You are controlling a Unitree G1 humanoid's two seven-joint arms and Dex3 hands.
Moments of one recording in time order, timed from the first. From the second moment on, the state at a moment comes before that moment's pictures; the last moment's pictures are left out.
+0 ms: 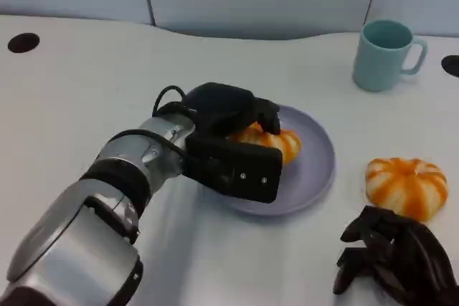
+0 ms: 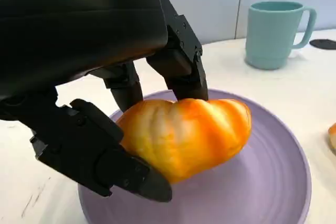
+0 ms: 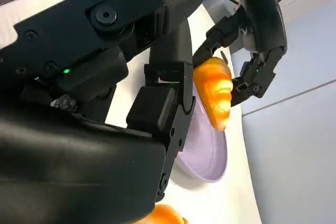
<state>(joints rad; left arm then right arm) -1.05 0.02 -0.59 1.31 0.72 -0.48 0.11 0.04 0.02 -0.09 0.28 0.38 0.00 0.51</state>
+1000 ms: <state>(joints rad) -1.08 0.13 -0.45 1.26 0.58 -0.61 -0.02 0.00 0.02 -0.10 0.32 0.37 -0.02 0.51</state>
